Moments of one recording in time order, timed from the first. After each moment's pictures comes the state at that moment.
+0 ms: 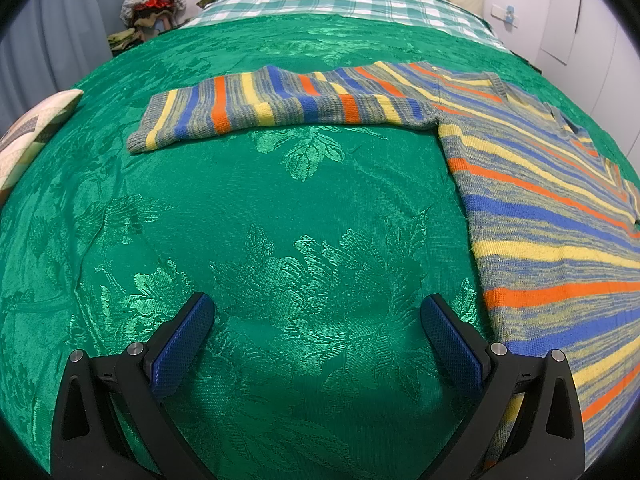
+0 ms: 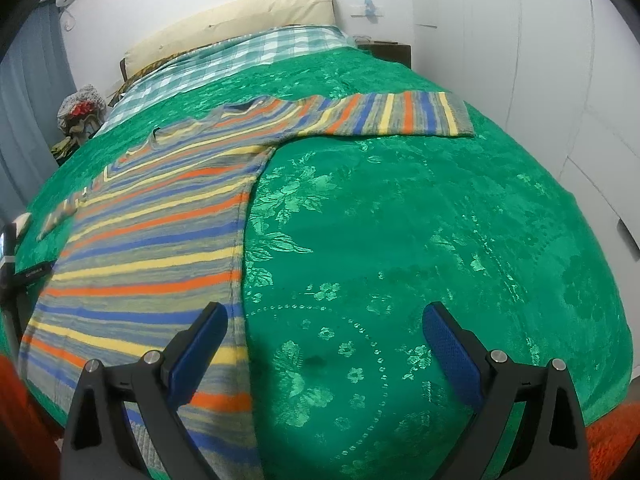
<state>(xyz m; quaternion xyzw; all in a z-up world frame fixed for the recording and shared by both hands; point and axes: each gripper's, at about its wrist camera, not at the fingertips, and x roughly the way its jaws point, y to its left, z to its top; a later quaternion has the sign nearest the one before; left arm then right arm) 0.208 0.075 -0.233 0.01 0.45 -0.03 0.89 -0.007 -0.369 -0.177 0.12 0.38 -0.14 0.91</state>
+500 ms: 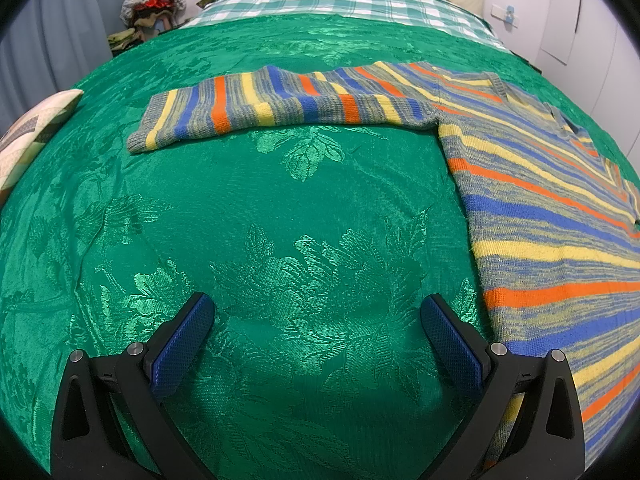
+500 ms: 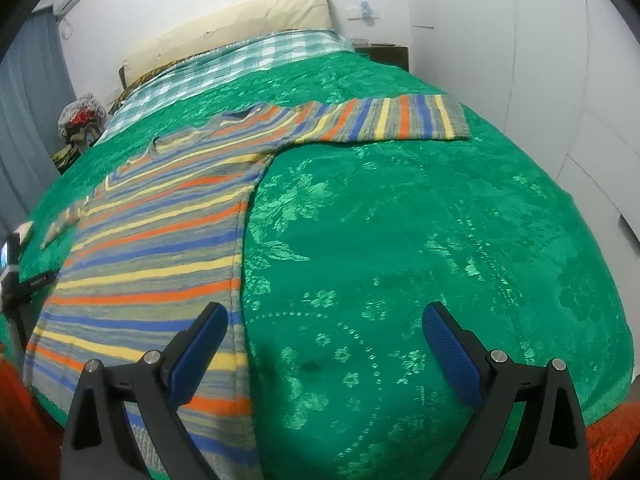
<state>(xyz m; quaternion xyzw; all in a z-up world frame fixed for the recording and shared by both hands) 0.208 0.075 -0.233 0.01 0.45 -0.03 0.89 -0.011 -0.377 -0.172 0.13 0.37 -0.14 0.91</state>
